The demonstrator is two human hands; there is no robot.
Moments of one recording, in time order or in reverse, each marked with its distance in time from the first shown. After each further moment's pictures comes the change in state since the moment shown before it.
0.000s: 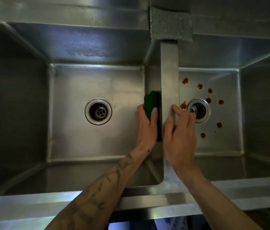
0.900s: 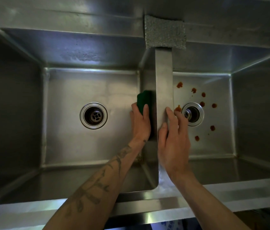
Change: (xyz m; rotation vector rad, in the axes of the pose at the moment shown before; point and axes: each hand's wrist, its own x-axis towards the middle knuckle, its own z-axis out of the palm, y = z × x) left_hand 0.029 0.019 0.003 0.036 0.023 -0.100; right_hand 0.001 -0.014 -0.006 -0.096 -0.010 -0.044
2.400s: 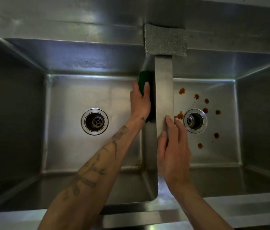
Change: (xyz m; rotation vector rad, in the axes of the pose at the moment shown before) left_hand 0.072 0.047 0.005 -0.061 -0.001 0.110; right_hand -0.001 0.000 -0.001 0.076 -0.061 0.073
